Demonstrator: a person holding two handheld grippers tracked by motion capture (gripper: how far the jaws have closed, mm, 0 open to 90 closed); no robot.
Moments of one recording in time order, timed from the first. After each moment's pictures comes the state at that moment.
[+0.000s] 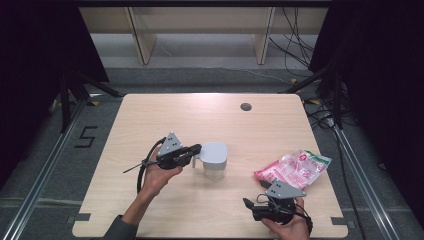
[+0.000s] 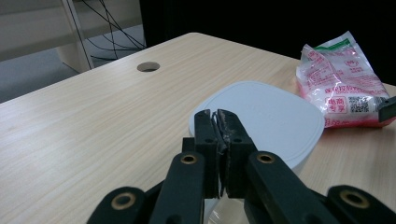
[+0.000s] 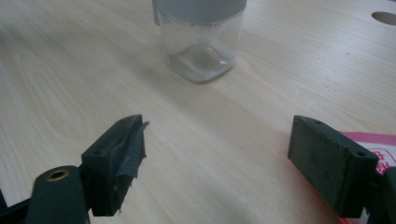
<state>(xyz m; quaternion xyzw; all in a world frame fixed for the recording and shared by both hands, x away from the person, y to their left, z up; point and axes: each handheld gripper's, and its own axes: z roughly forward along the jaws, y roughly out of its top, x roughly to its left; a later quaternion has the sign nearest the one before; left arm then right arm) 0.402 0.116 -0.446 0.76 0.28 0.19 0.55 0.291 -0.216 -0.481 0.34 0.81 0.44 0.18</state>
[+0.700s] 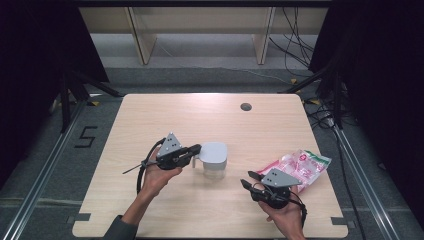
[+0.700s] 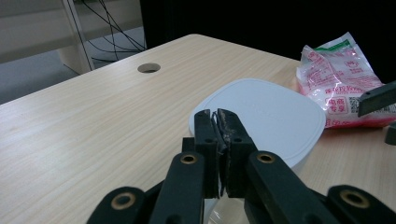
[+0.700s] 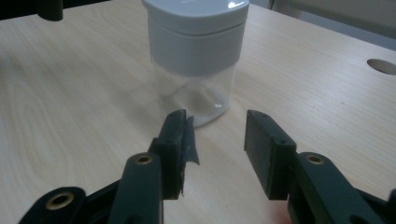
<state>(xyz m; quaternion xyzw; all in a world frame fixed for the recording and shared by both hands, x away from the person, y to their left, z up) 0.401 0.118 -0.447 0.76 0.28 0.19 0.55 0.319 -0.206 -0.470 0.31 0.80 0.47 0.21</state>
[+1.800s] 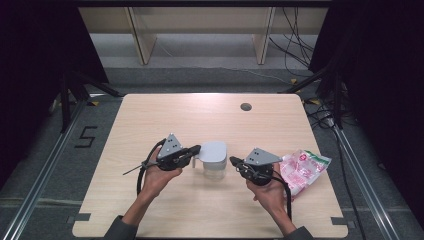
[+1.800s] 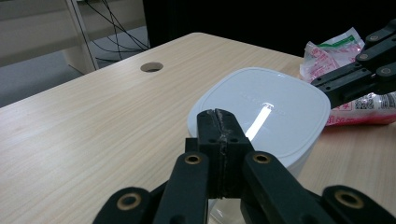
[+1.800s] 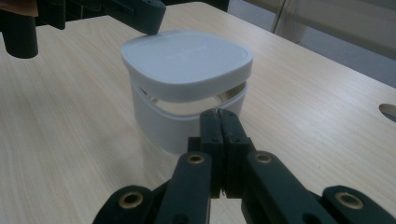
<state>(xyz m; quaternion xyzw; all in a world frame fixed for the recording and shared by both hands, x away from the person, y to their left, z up) 0.398 0.117 -0.447 0.76 0.28 0.20 0.55 0.368 -0.168 -0.452 0.28 0.81 0.47 0.23</state>
